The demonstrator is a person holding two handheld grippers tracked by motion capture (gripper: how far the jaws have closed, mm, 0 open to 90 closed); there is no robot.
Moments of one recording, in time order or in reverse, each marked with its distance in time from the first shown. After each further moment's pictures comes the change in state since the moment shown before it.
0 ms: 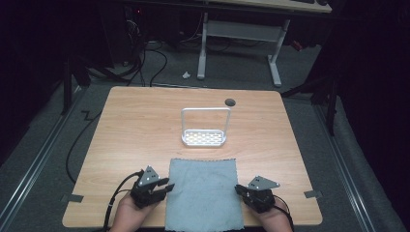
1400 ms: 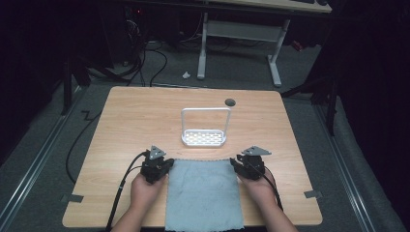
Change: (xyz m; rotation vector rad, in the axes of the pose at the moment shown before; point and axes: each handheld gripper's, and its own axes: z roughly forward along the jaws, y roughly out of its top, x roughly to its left) left arm 0.030 0.023 0.050 0.006 0.098 -0.105; right arm -0.050 0.058 0.057 -0.012 -0.146 0.207
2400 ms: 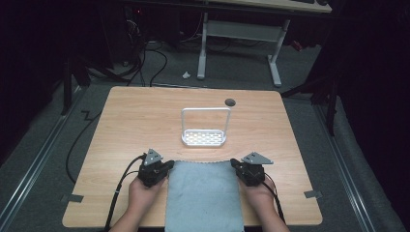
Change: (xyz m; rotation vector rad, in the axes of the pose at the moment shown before) left arm -0.004 -0.009 -0.020 -0.098 -0.068 0.008; right arm 0.017 -0.011 -0.024 -0.125 0.038 -0.048
